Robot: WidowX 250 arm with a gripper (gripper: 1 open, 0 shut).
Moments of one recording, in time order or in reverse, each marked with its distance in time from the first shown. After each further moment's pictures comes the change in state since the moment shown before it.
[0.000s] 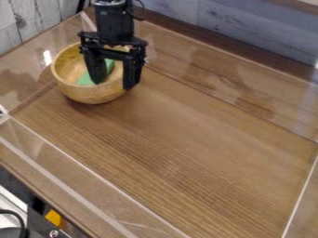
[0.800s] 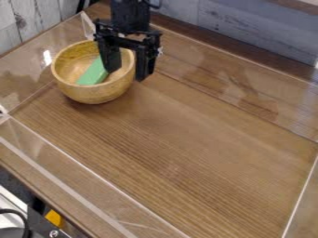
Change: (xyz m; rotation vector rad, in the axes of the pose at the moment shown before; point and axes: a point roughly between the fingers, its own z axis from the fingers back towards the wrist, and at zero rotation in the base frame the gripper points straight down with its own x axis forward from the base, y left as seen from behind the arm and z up) arm 0.004 -0.009 0.017 0.009 -0.023 -0.060
